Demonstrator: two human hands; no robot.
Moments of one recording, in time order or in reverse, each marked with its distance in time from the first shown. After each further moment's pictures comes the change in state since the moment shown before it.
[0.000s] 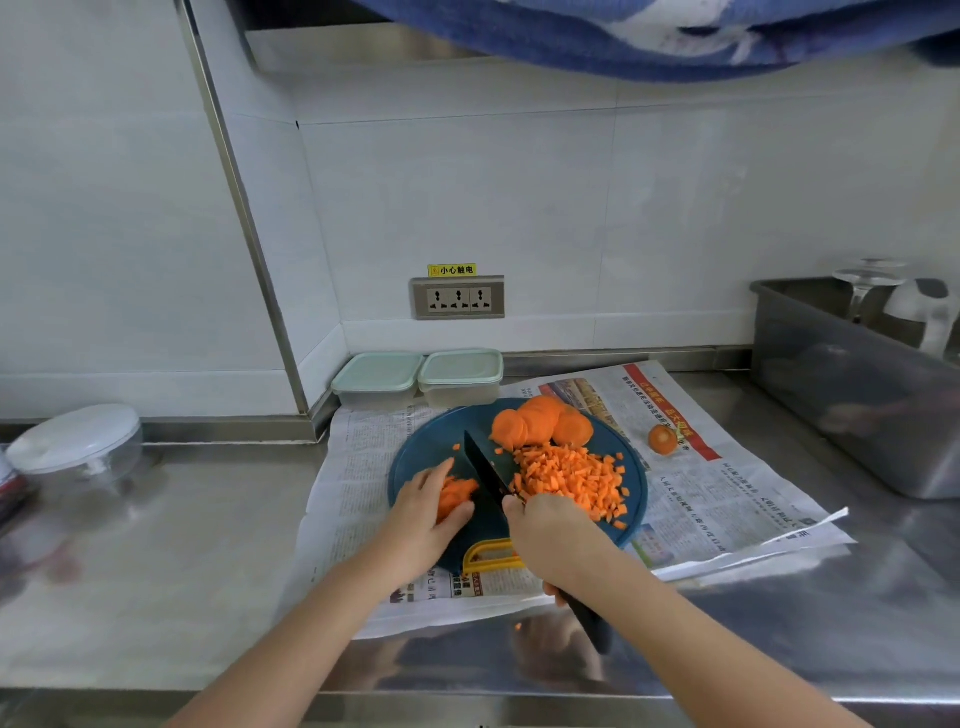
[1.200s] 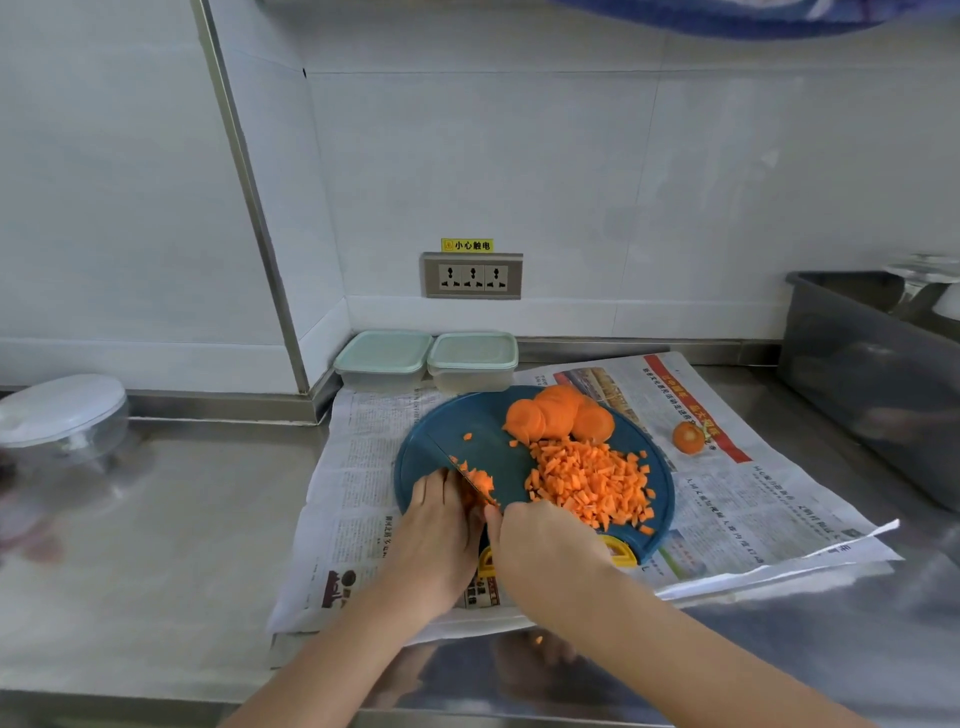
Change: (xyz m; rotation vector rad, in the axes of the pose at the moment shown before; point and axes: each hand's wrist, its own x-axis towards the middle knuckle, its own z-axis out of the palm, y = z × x) left_hand -0.008 0.004 0.021 0.217 0.211 0.071; right_hand 0.004 -0.014 0.034 -0.563 0.098 -0.154
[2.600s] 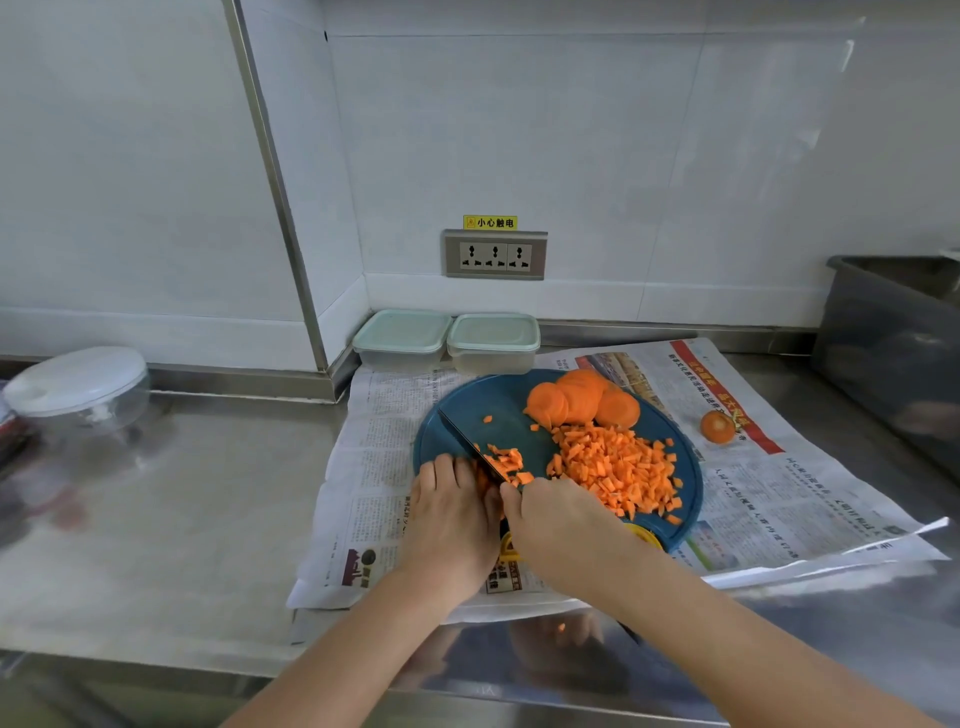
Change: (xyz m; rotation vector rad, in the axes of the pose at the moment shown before) left_hand -0.004 0.004 0.003 0.114 -0.001 -0.166; right_hand 0.023 0.012 0.009 -0.004 -0.067 -0.175
